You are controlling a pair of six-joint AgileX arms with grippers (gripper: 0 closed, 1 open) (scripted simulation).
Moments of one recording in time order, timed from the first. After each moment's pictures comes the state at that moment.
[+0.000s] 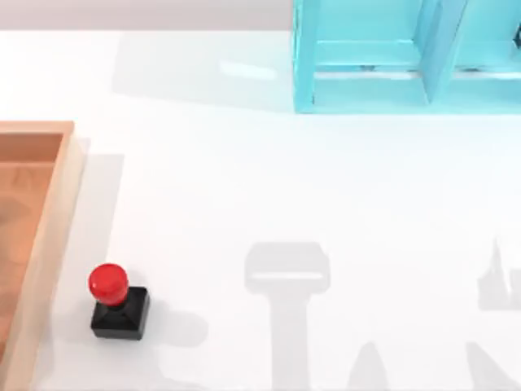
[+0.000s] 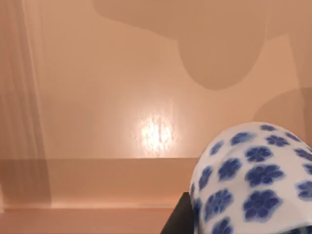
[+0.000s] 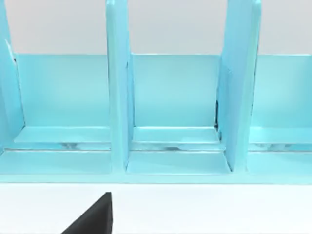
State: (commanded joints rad) left arm 0.40 1.48 0.98 -1.07 0.00 0.43; right arm 0.00 0.00 0.00 0.00 0.00 0.00
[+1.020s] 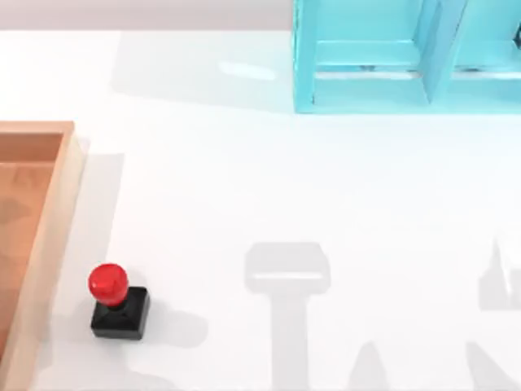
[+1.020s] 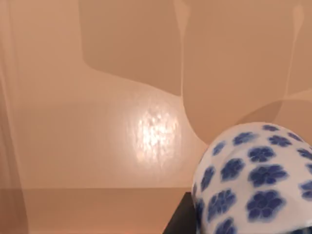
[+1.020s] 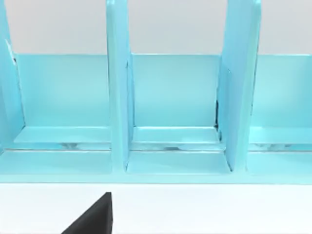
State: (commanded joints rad) left arm 0.41 1.52 0.88 -0.94 0.00 0.43; right arm 0.00 0.00 0.00 0.00 0.00 0.00
